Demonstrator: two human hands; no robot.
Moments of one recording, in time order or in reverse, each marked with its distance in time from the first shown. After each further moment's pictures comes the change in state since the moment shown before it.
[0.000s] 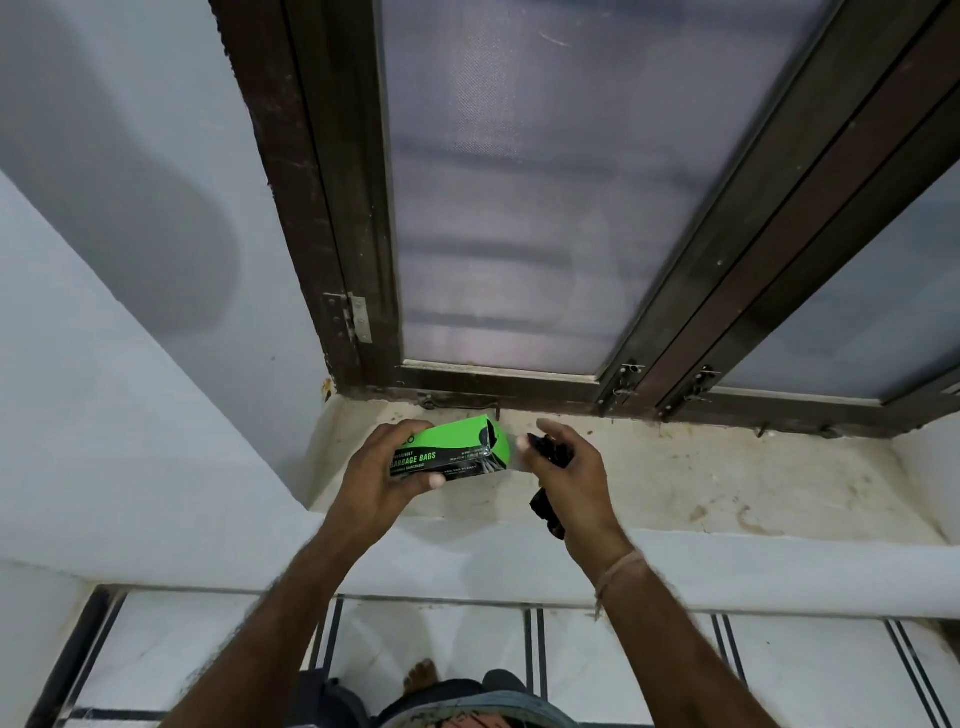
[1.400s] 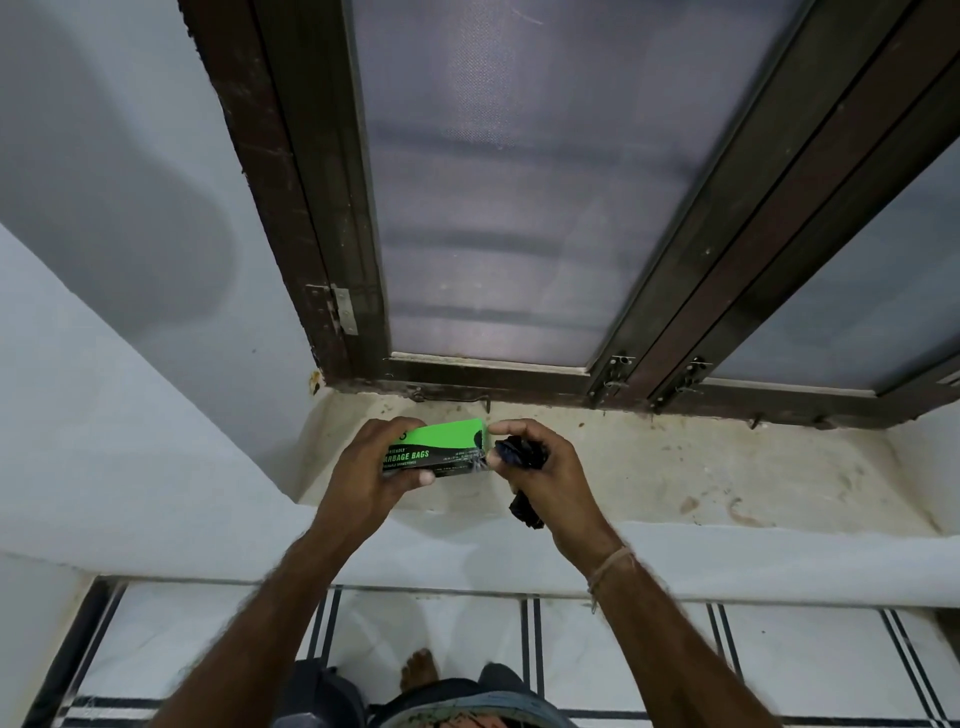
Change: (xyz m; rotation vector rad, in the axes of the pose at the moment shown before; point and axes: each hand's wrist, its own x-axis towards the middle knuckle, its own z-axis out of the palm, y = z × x) left_hand -0.003 0.004 0.004 0.167 -0.006 0.005; right_hand 0.000 0.003 -0.004 -0.026 -0.278 -0.147
